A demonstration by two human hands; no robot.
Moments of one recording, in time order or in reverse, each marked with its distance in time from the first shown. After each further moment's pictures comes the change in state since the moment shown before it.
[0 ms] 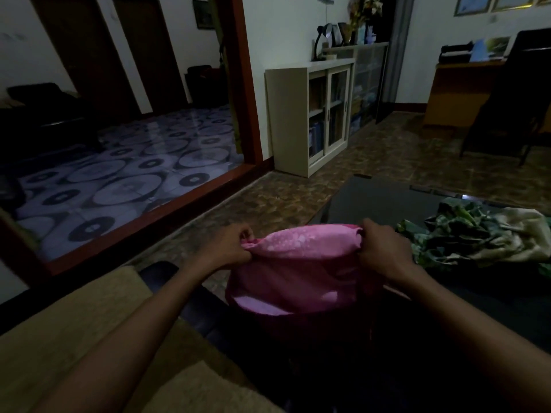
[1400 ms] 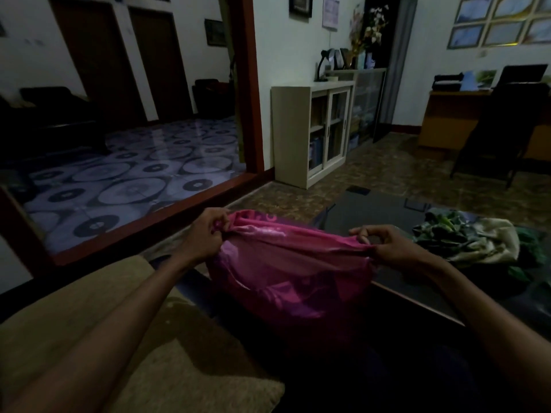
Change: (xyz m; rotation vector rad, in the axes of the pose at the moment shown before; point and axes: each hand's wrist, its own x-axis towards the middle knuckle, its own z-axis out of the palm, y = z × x) left_hand -0.063 -0.033 -0.023 -0.220 0.423 0.140; right_hand -0.043 0.030 -0.035 0.783 -0.311 -0.231
